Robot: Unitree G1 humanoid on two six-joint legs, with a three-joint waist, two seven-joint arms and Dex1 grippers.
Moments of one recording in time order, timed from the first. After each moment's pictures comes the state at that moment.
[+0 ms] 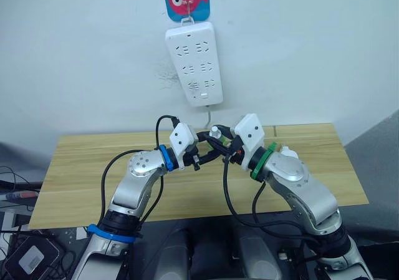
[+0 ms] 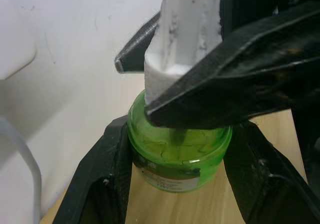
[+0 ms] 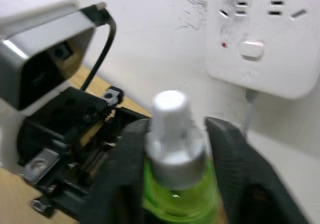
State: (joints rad) left arm -0.37 0.37 -0.15 -0.04 -0.25 0.14 -0.87; right arm -0.37 -0.26 0.30 -0.51 0.21 0.66 0.37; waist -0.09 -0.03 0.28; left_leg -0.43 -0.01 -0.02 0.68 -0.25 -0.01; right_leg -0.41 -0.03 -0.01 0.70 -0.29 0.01
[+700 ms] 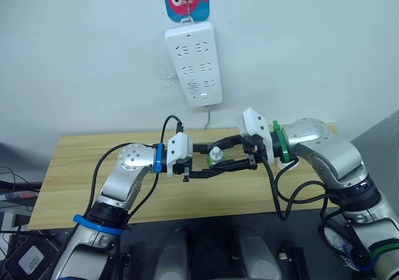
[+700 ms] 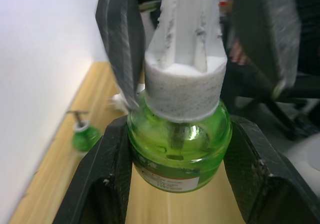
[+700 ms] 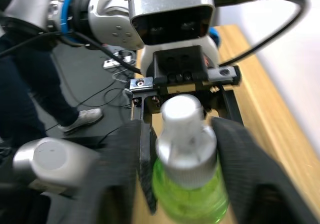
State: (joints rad) left arm -0.41 0.50 -0.19 0.01 -0.32 0.05 -1.19; right arm -0.68 -0.59 0.28 -0.27 0.45 0.64 1.11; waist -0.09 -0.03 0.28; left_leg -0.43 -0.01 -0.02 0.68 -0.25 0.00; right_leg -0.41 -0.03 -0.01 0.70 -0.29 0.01
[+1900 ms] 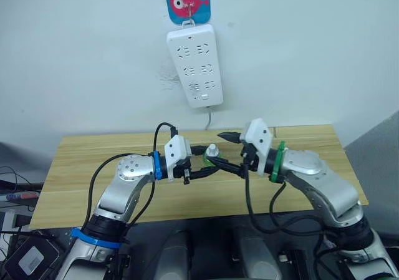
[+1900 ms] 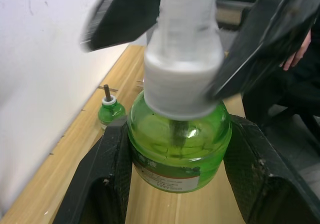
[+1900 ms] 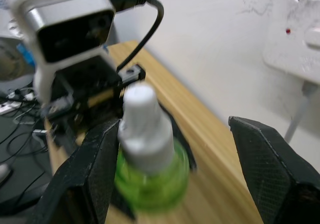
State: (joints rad) left arm -0.33 0.49 -0.17 -0.07 -0.29 0.10 -1.07; right arm -0.37 -0.53 0.17 -0.52 0.41 0.70 0.69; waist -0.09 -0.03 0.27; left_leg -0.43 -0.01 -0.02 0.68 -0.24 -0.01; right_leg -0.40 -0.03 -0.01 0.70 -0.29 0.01
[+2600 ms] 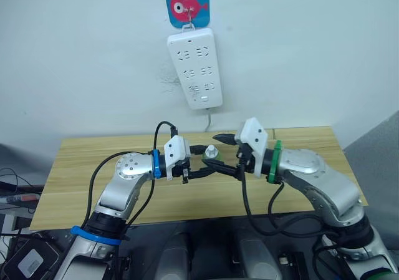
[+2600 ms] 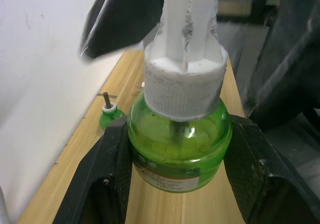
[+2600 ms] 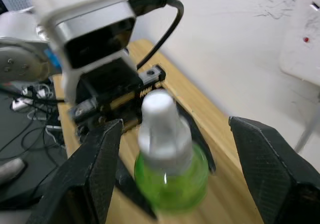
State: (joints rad) left arm -0.35 0.48 -0.17 -0.02 -0.29 0.04 -1.10; right arm -0.46 -0.42 0.30 -0.51 0.39 0.76 0.61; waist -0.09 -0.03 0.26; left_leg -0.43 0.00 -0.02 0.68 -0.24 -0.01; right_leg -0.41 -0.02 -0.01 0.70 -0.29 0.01
